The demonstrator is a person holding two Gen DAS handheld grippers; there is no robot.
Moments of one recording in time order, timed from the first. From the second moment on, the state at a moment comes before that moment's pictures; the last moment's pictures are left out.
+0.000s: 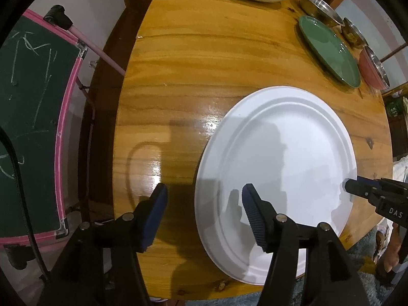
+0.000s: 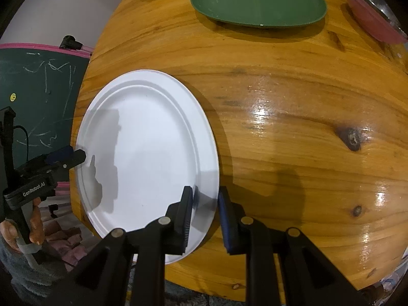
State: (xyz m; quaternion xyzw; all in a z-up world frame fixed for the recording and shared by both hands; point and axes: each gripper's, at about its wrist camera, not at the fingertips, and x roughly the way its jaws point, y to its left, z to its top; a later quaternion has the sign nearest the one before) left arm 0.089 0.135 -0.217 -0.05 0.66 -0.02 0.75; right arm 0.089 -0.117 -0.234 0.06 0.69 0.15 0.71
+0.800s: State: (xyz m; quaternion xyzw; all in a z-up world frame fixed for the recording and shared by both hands) left arm 0.080 0.098 -0.103 0.00 0.54 -0.02 0.84; right arm 0.071 -0.130 -0.153 0.01 0.60 0.13 0.79
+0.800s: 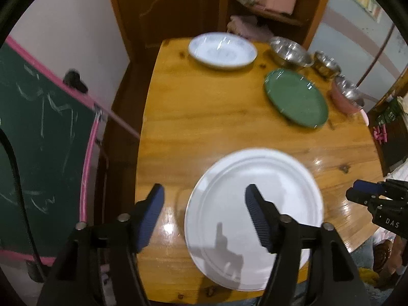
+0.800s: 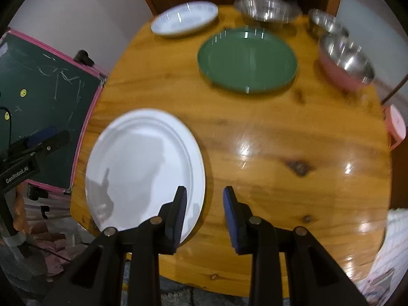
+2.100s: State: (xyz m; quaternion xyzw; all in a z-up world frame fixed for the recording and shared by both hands) left arm 0.282 -0.051 -0.118 0.02 0.54 -0.07 0.84; right arm 0.236 -0.226 -0.121 0.08 0.56 0.08 0.82
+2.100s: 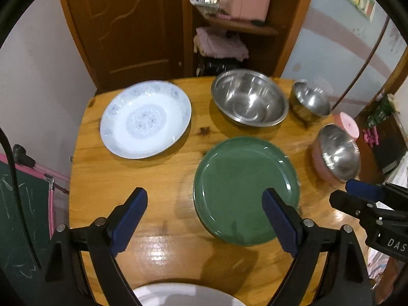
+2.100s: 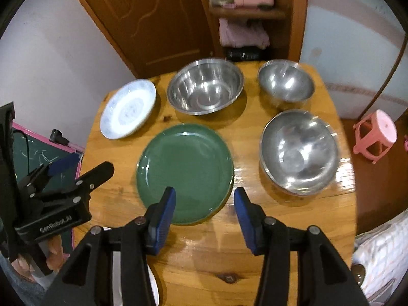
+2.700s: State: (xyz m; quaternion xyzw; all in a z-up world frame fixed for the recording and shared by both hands) left arm 0.325 -0.030 -0.208 -0.04 0.62 -0.10 0.77; right arm 0.289 -0.246 -0.207 0.13 0.64 0.08 0.75
